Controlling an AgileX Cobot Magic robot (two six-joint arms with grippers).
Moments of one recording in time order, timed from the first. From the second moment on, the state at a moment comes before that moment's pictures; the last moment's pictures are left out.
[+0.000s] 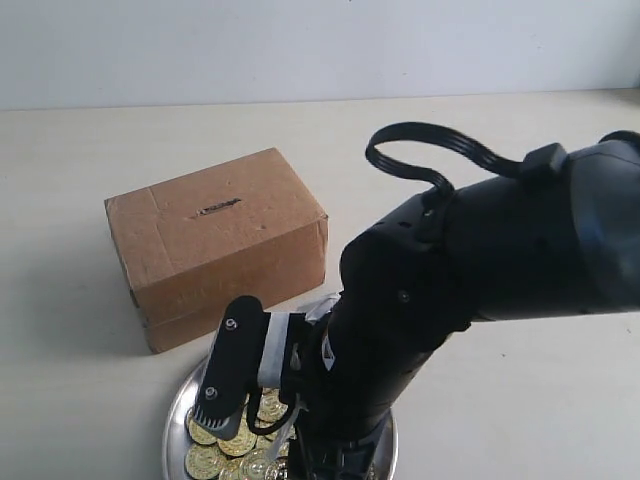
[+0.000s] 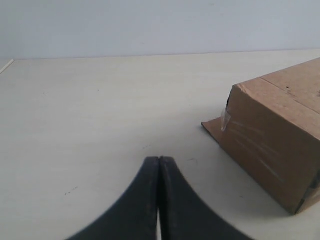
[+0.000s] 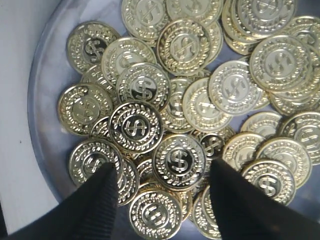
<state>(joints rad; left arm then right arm) 0.02 0.00 0.00 -0.16 0.36 0.21 0.87 1.75 -0.90 0.23 0.61 -0.63</state>
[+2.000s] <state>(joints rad) 0.02 0.00 0.00 -0.16 0.37 0.21 0.87 1.83 -0.90 0.16 0.54 -0.46</state>
